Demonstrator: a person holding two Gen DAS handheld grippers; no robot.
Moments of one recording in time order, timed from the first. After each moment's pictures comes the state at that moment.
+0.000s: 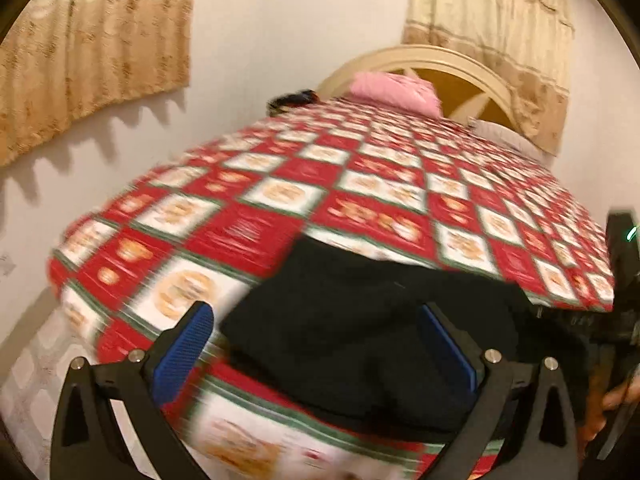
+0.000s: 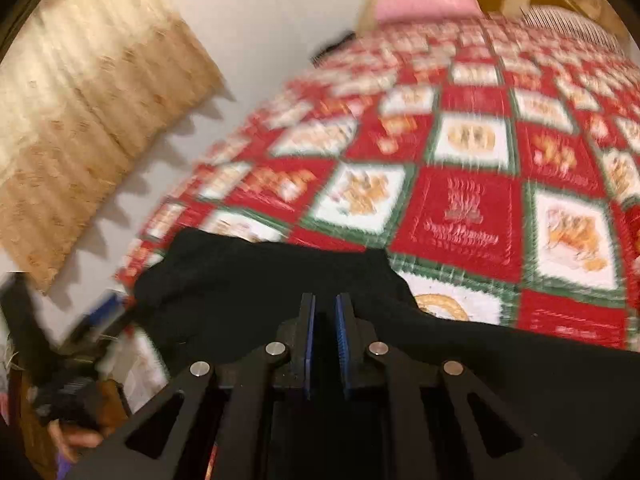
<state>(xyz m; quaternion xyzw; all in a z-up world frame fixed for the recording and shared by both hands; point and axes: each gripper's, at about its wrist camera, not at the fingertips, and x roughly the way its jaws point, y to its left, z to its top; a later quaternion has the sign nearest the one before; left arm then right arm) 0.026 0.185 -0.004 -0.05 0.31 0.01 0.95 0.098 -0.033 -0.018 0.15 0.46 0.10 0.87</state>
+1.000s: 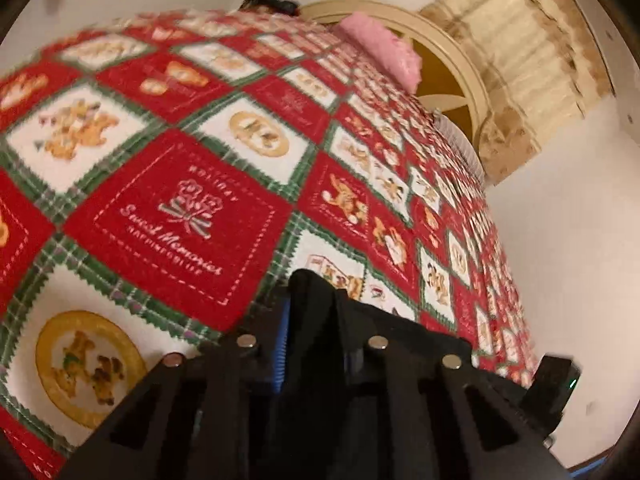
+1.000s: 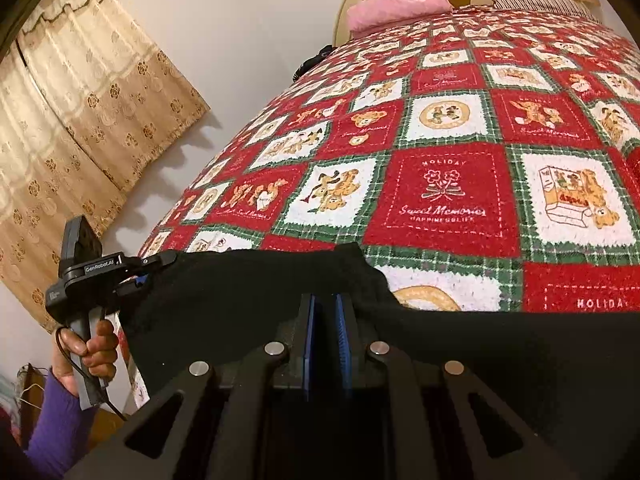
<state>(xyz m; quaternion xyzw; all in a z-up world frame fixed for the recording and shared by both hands) 0.131 0.244 -0.053 -0.26 0.44 -0.17 0.84 0.079 -0.049 -0.026 0.21 0.39 0.12 0.89</state>
